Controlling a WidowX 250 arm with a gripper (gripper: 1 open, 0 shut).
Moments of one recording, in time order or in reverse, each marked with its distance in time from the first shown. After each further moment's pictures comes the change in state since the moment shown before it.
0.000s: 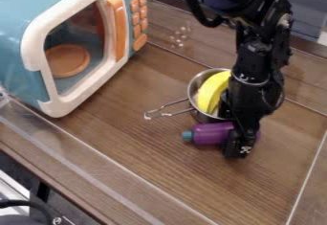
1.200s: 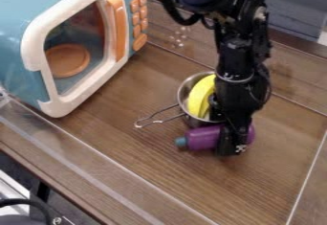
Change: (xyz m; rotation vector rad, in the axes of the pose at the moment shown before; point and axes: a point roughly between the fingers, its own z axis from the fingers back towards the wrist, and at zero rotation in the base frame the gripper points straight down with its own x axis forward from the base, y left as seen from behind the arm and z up) arm -0.020 0.009 0.006 -0.031 -0.100 0.147
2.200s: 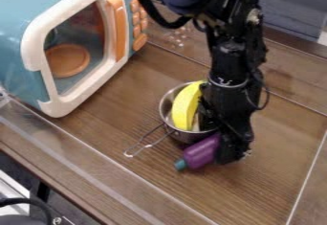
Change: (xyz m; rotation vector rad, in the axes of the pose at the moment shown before) arm -0.003 -0.023 0.006 0.007 0.010 0.222
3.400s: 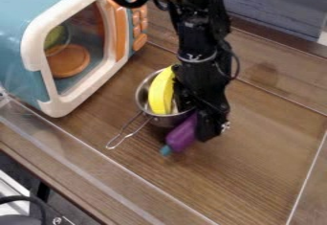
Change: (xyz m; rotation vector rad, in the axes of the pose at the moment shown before) arm -0.016 0.044 0.027 0.004 -0.092 0.130
